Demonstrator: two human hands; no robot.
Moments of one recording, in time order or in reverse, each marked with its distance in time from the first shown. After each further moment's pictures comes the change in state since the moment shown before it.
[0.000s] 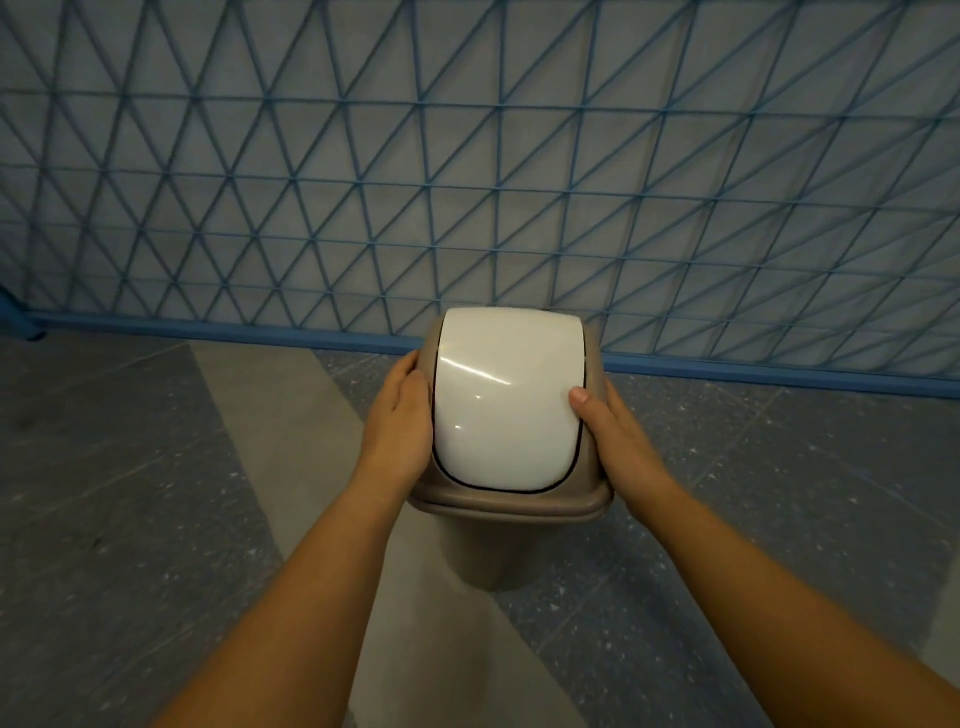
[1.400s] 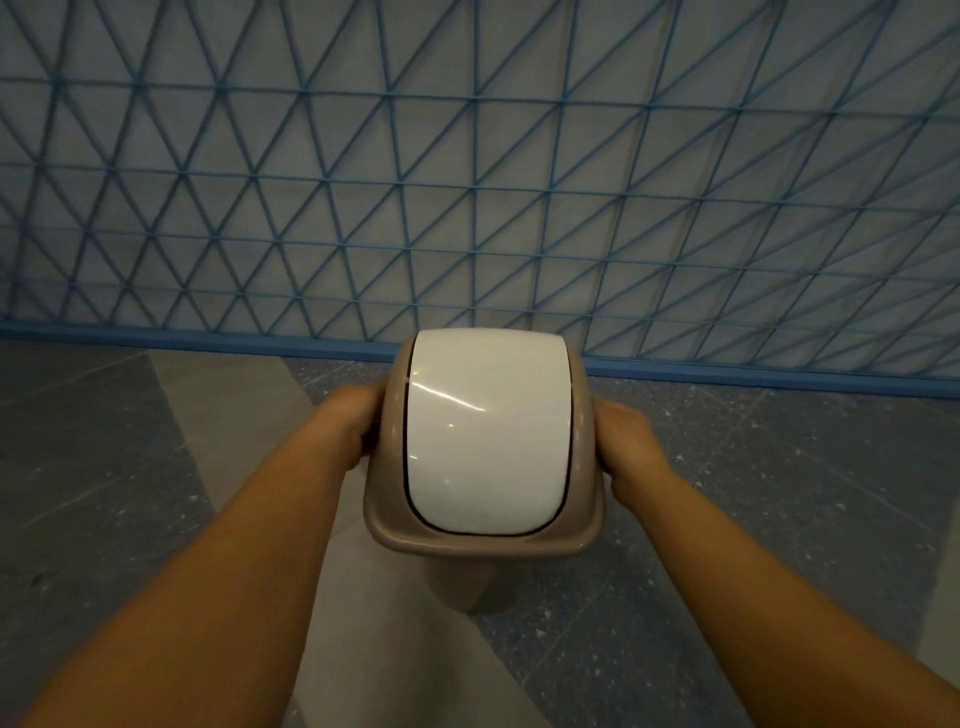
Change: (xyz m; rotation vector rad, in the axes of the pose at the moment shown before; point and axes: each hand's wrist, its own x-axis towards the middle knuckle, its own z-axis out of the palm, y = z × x) left_hand 0.074 -0.005 -0.003 0.028 -0.110 -0.545; right_hand 0.046 0.001 -0.013 -0.108 0.303 0.386
